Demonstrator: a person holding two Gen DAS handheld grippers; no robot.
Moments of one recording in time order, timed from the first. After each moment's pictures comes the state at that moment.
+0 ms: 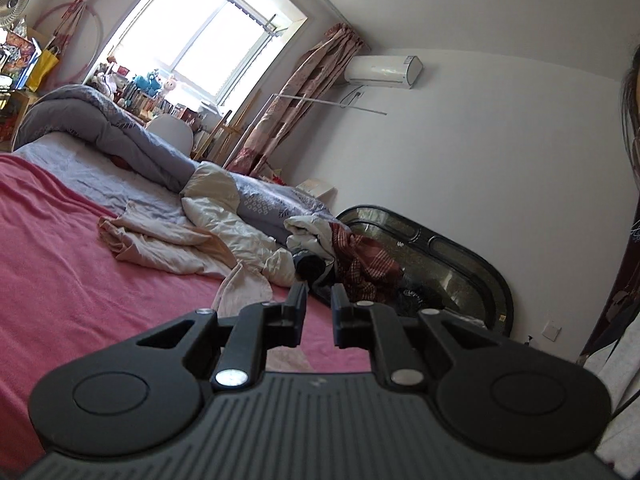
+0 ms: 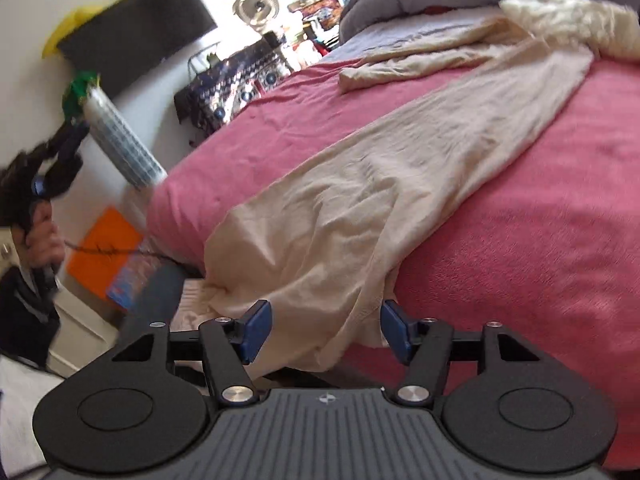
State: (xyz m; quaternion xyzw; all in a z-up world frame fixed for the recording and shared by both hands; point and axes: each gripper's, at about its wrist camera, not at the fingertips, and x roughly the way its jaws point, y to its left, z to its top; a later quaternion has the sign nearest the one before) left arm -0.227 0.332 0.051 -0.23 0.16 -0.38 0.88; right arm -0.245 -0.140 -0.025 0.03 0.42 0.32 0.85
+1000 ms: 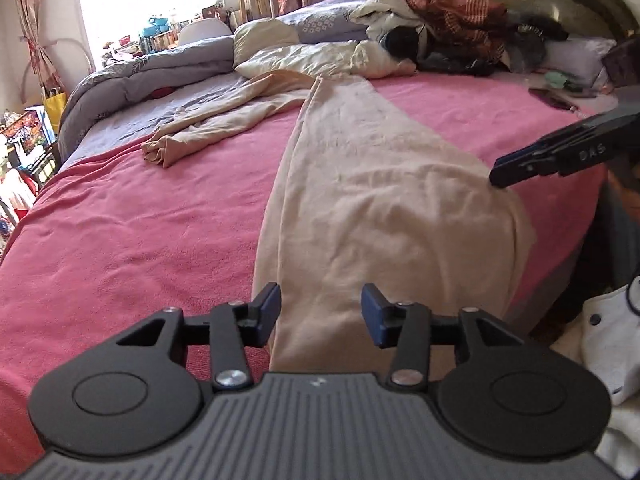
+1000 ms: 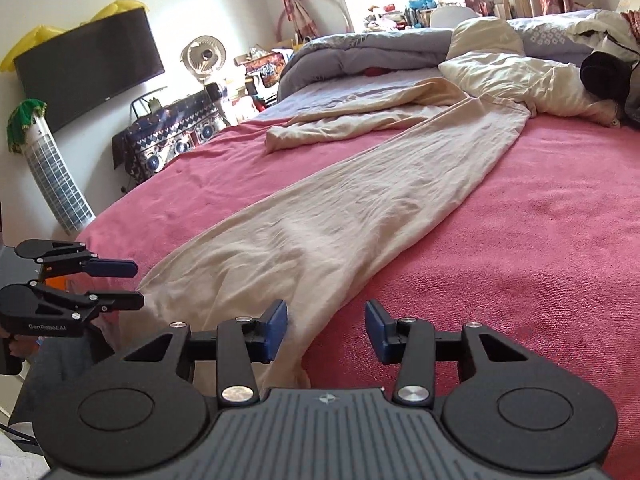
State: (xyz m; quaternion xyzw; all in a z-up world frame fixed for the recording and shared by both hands) left arm -0.210 0.166 -0.034 0.18 0.34 -0.20 0.90; right arm -0.182 -0.138 -0.039 0.08 0.34 0.20 0.92
